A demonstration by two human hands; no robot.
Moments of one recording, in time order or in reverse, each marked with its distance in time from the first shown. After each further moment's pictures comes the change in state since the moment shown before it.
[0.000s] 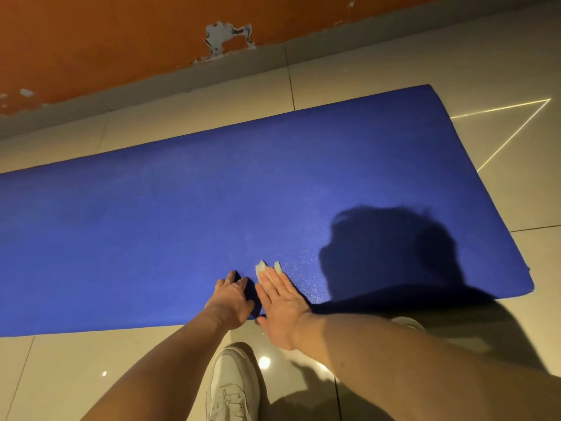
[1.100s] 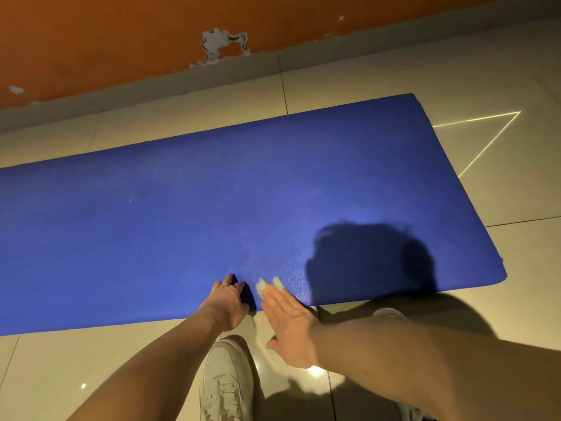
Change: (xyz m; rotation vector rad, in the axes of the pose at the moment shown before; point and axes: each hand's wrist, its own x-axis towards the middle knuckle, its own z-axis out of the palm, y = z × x) left_hand -0.019 -0.003 0.010 0.092 -0.026 0.063; right_hand -0.048 -0.009 0.030 -0.040 0.011 -0.029
